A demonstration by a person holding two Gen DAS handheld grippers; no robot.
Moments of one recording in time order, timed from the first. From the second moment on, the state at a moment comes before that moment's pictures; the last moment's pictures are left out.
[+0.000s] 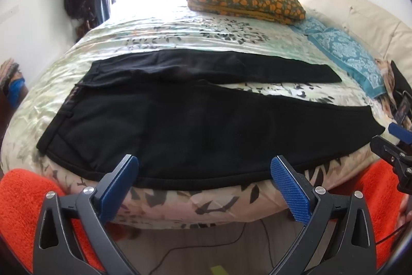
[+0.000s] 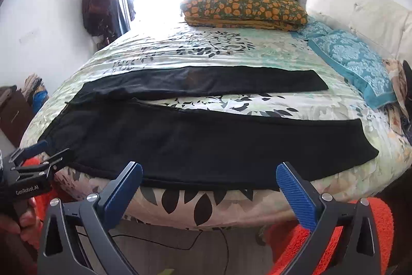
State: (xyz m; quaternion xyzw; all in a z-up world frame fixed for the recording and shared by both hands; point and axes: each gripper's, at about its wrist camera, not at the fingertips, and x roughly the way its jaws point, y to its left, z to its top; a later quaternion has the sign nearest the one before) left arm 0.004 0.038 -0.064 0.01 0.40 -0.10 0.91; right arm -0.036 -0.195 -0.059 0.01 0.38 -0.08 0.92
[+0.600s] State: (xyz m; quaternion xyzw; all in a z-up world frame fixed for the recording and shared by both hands) left arm 0.195 0.080 -0.093 -0.01 0.39 0.03 0.92; right arm -0.023 -0.208 -0.089 0.03 0.41 -0.08 0.91
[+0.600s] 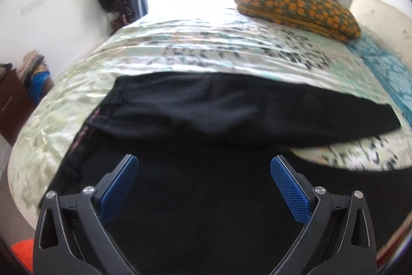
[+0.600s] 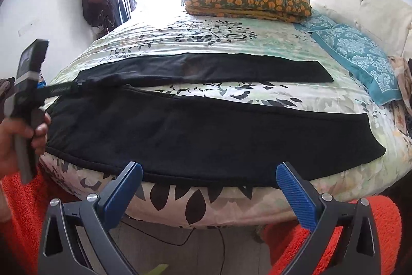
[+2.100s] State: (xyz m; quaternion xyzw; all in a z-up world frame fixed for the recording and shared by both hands) left arm 0.260 0.094 -0.175 -0.02 0.45 0.00 0.89; right arm -0.018 -0.234 -0.101 0.08 0.42 -0.09 0.90
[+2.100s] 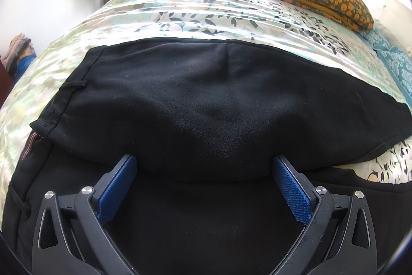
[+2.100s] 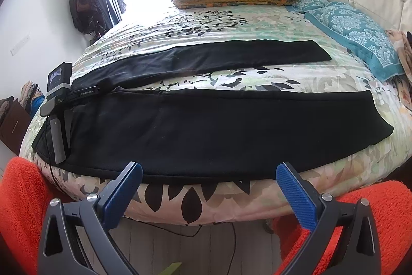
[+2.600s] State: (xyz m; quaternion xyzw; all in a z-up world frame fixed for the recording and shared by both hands) left arm 0.260 0.095 -0.175 -0.02 0.45 0.00 0.89; right arm -0.012 -0.224 -0.106 0.07 0.43 -0.07 0.90
